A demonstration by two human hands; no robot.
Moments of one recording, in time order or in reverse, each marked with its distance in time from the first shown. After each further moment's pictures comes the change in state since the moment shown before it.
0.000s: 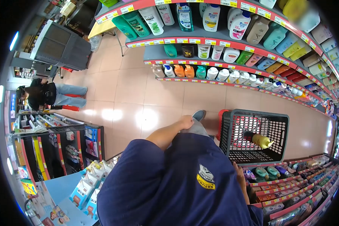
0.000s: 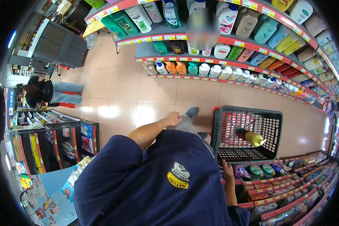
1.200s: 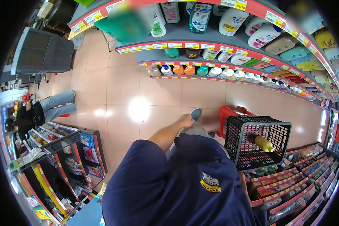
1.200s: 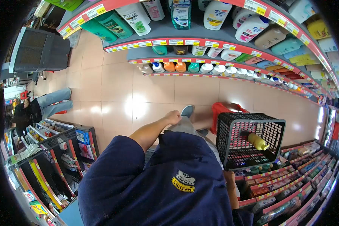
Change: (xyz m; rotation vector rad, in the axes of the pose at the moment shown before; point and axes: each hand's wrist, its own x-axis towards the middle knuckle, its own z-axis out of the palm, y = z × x) left_hand 0.086 -0.081 -0.053 -0.127 -0.159 0.006; right_hand 0.037 0.035 0.046 -0.638 0.276 0.450
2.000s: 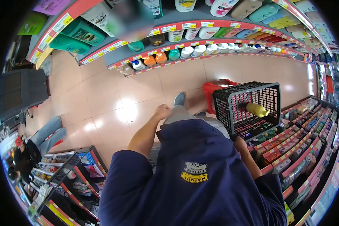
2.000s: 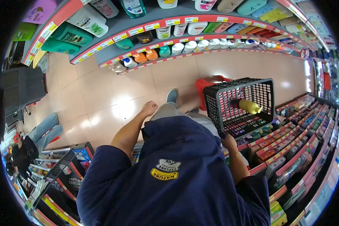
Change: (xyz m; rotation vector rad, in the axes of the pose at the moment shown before) left_hand -0.014 -0.047 -0.006 -0.039 0.044 -0.043; right_hand -0.018 -0.092 -0.044 -0.318 -0.096 -0.090
